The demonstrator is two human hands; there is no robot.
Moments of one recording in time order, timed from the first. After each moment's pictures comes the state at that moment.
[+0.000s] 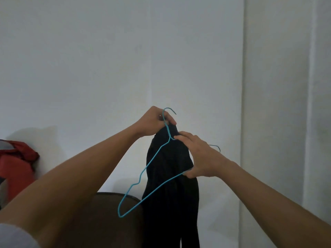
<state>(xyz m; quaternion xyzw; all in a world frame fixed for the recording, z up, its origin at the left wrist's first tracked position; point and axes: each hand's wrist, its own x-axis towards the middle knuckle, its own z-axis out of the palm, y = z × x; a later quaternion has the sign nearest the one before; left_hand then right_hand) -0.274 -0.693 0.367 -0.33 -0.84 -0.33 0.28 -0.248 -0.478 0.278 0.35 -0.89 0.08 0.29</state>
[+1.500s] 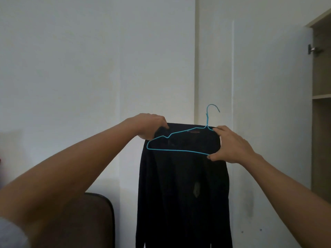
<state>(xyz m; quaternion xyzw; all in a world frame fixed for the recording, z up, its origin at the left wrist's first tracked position) -0.166 -0.560 0.387 -0.33 -0.90 0.14 0.24 -0.105 -0.267 0.308 0.03 -0.94 0.08 0.32</state>
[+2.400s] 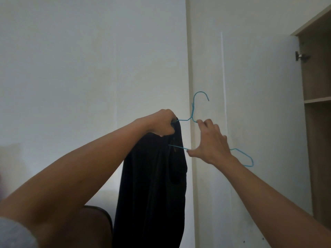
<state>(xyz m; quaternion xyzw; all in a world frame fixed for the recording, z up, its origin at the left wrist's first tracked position) -0.129 -0.499 0.419 -0.32 -0.91 -0.07 0.25 -0.095 -0.317 0.327 0.02 -0.89 0.08 0.46</state>
